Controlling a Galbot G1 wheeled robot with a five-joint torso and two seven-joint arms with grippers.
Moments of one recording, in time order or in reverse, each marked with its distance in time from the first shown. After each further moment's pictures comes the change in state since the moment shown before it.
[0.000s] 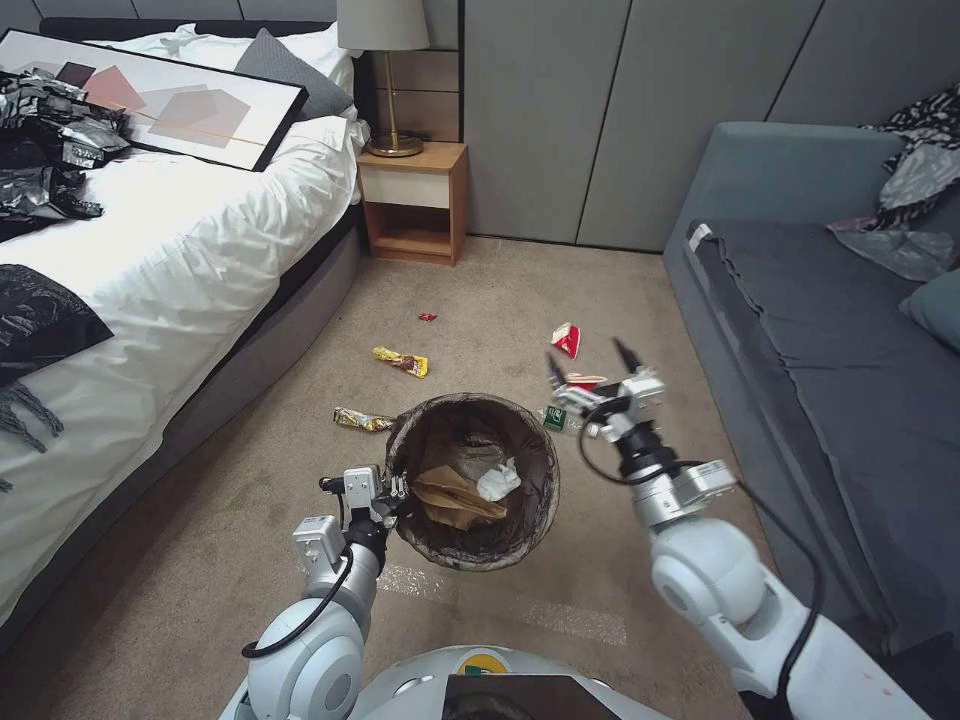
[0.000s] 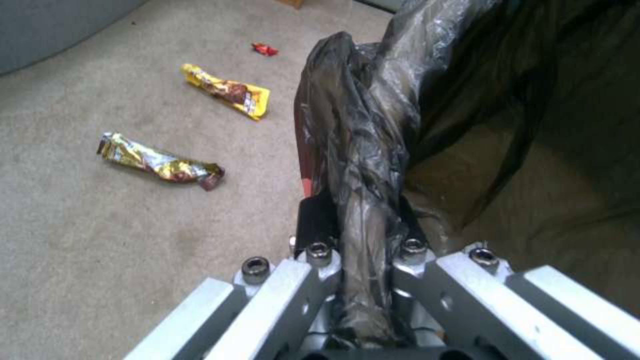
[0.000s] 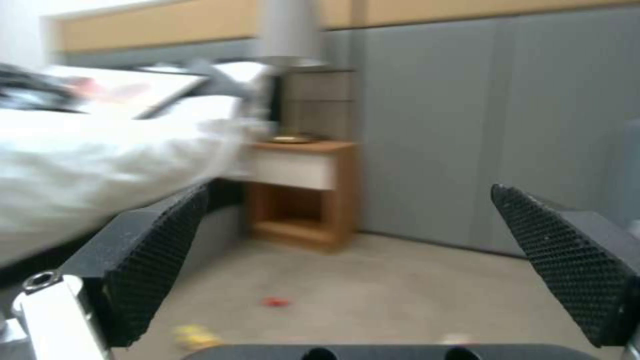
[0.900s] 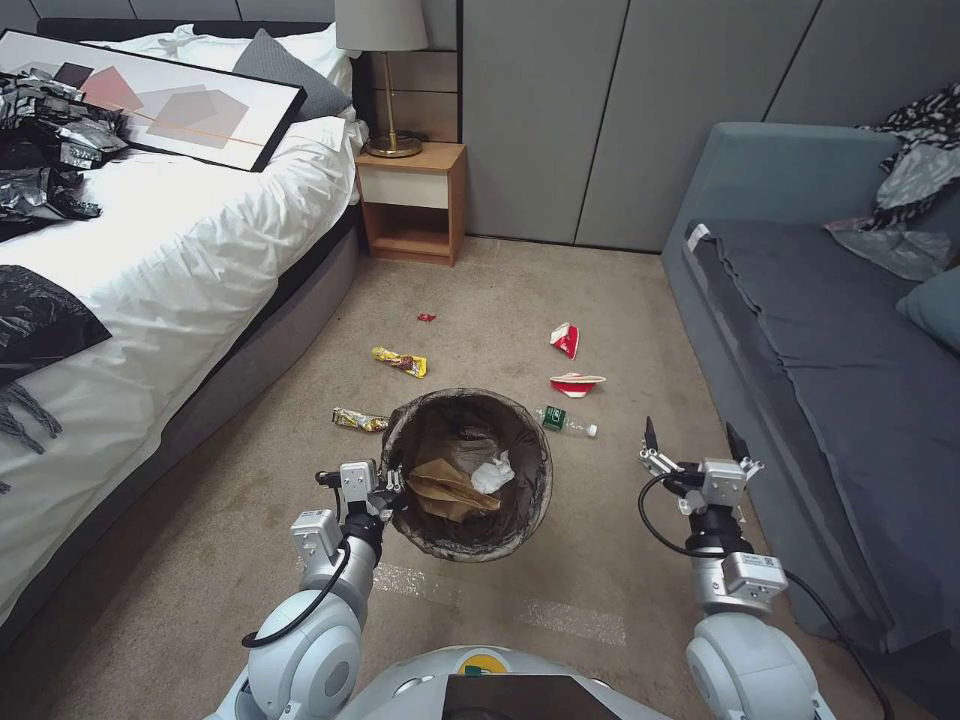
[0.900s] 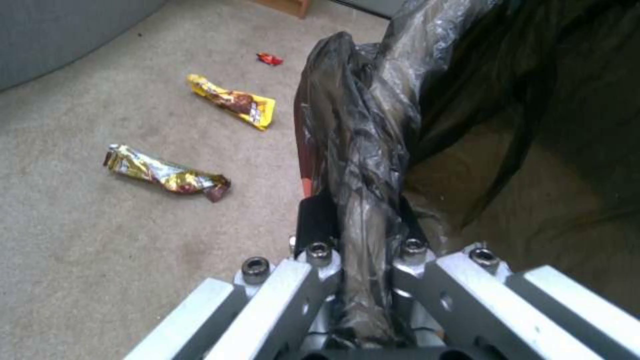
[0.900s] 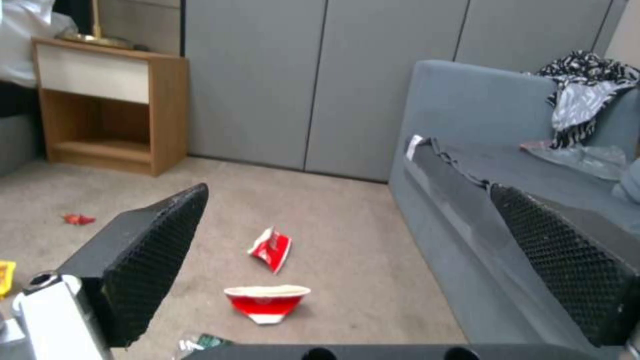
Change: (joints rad) left arm -0.024 0.004 -0.017 0.024 0.001 -0.018 0.012; right arm -0.422 0.374 0.384 -0.034 -0.361 0.012 0.099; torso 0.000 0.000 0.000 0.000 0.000
